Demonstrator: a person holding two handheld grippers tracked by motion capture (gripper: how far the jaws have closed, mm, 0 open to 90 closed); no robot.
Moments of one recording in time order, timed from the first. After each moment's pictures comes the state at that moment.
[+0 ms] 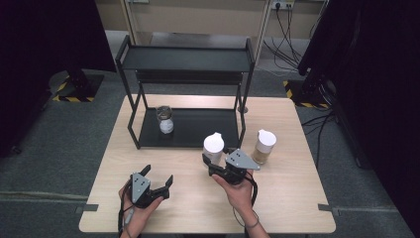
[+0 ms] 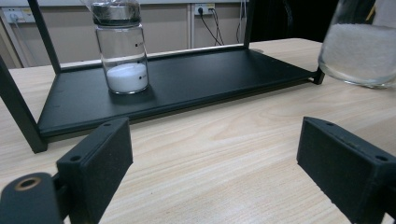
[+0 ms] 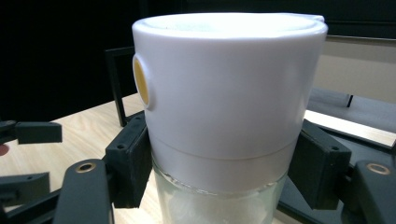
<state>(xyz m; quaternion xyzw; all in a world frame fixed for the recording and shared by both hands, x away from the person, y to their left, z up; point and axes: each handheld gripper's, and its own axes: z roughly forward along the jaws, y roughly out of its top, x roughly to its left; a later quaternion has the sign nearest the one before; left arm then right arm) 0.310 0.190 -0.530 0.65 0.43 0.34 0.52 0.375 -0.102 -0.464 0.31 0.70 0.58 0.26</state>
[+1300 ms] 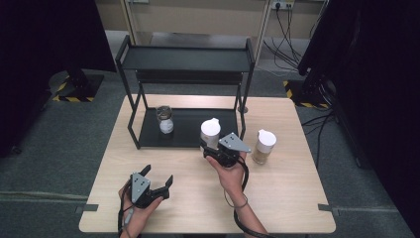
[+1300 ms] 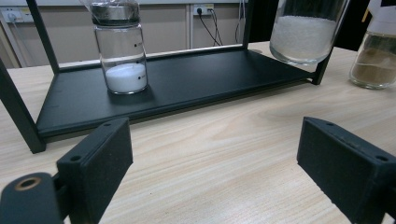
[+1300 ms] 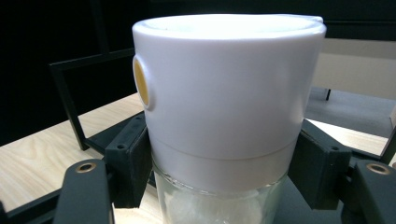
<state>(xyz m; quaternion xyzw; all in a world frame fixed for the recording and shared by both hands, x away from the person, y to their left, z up) 0.310 0.191 -0.530 0.65 0.43 0.34 0.53 0.422 -0.083 -0.461 0.35 0.69 0.57 0.28</state>
